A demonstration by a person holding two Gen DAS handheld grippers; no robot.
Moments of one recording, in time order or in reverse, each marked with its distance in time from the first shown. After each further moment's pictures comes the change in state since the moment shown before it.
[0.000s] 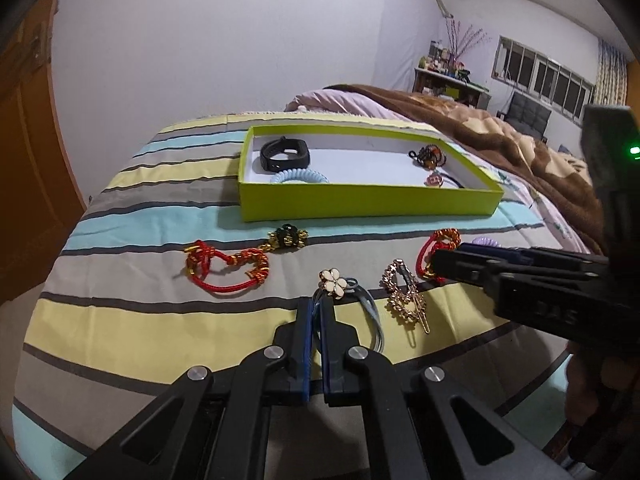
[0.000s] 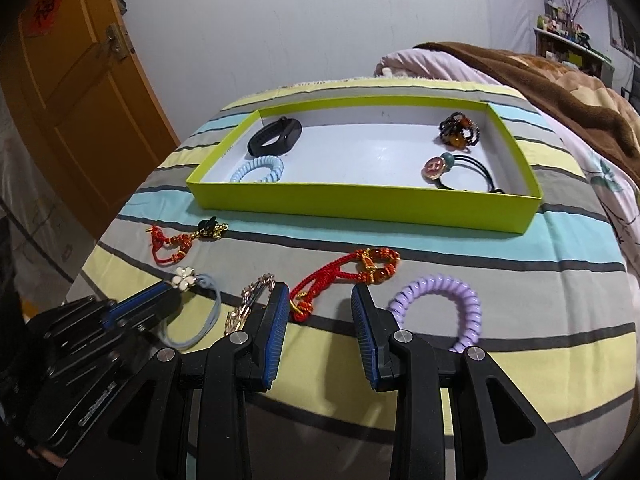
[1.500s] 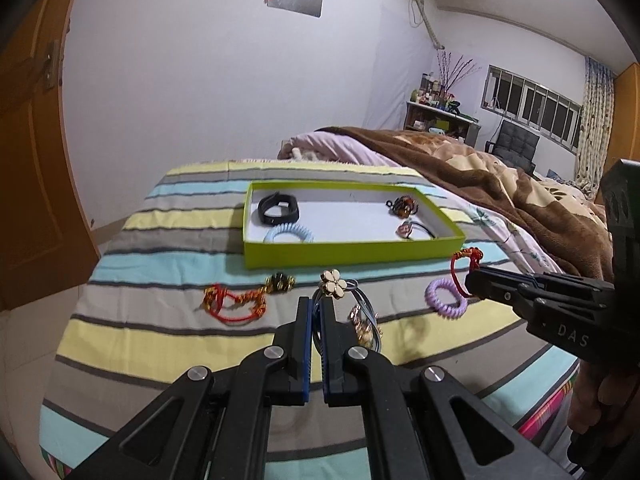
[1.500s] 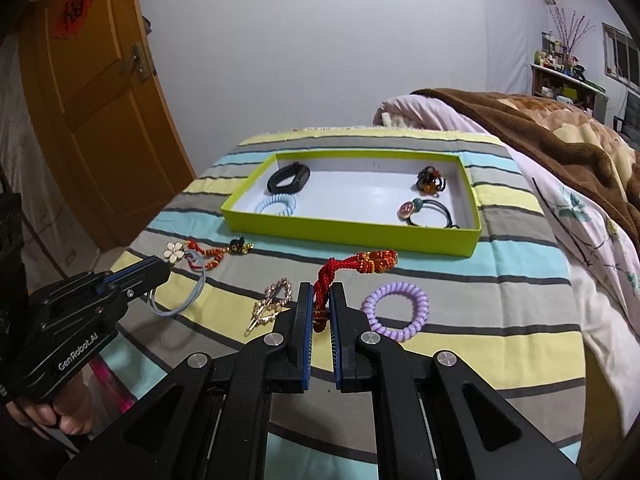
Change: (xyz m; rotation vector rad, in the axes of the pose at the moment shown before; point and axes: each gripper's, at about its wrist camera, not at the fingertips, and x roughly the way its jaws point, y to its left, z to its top) left arm -0.060 -0.012 0.017 0.004 -0.126 -0.021; right arm -0.082 0.003 -0.011 -0.055 -0.151 0.000
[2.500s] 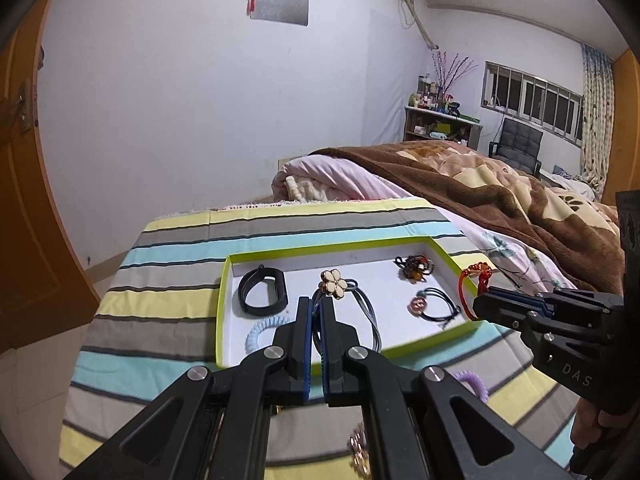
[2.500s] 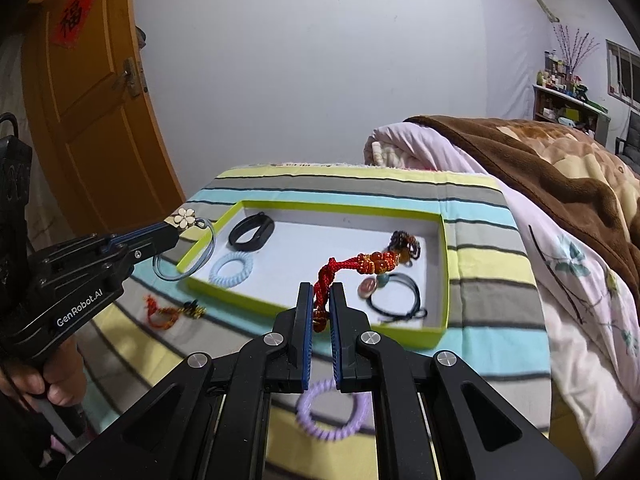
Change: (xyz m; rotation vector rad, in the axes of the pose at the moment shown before) left arm 0.074 -0.016 0.086 0.060 -0.024 0.026; right arm 0.040 -0.047 0.060 -0.038 -0.044 -0.017
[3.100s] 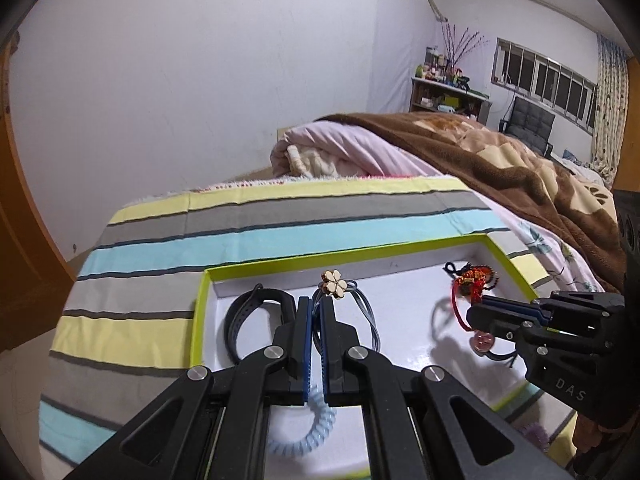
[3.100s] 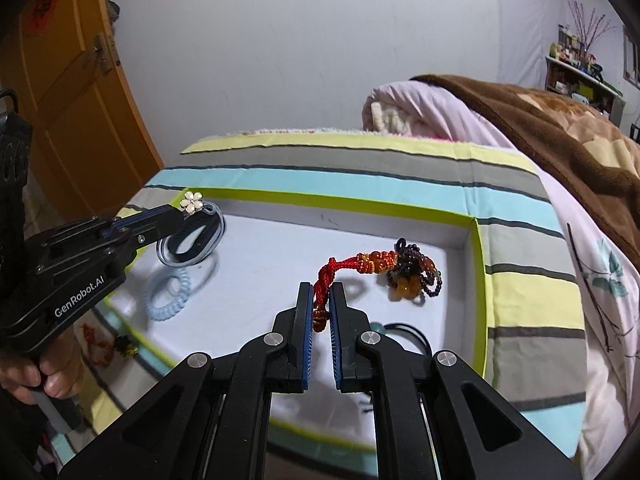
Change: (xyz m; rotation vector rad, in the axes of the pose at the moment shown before) left arm 0.115 0.021 0.023 0.003 0.123 -0.007; right arm 0.101 -0.030 0.025 0.017 0.152 0.006
